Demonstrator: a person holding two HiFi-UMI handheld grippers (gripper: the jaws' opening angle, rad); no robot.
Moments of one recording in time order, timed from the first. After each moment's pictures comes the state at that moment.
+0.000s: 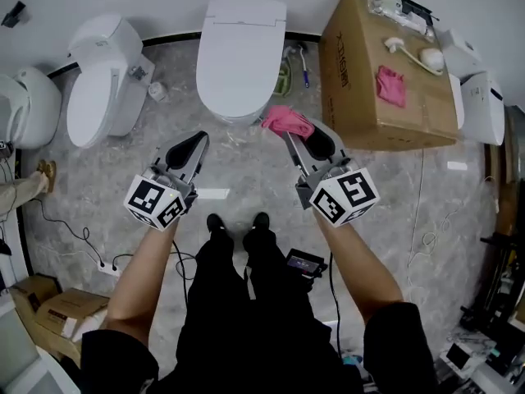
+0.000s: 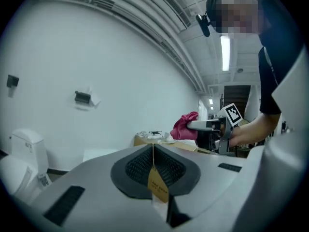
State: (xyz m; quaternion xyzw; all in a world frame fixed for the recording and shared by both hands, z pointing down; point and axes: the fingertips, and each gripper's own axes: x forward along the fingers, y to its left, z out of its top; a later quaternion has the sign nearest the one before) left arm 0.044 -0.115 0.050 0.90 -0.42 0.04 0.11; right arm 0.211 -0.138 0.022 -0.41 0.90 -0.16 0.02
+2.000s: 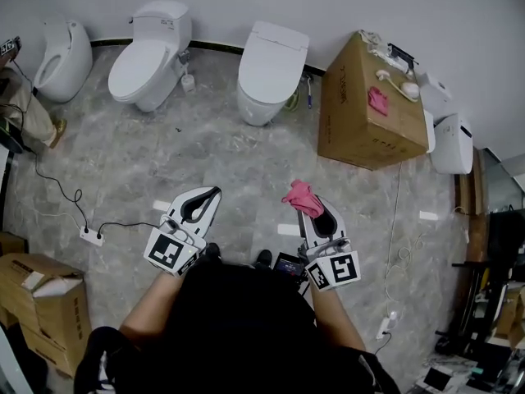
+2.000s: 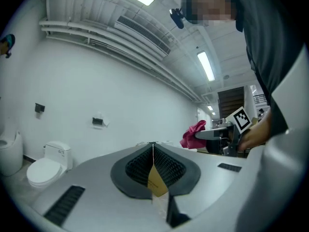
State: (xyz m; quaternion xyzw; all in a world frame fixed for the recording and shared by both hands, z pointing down) left arm -0.021 0.296 -0.063 0.89 -0.46 0.00 0.05; right arm 0.170 0.282 -0.069 -0.44 0.90 -0.07 -0.03
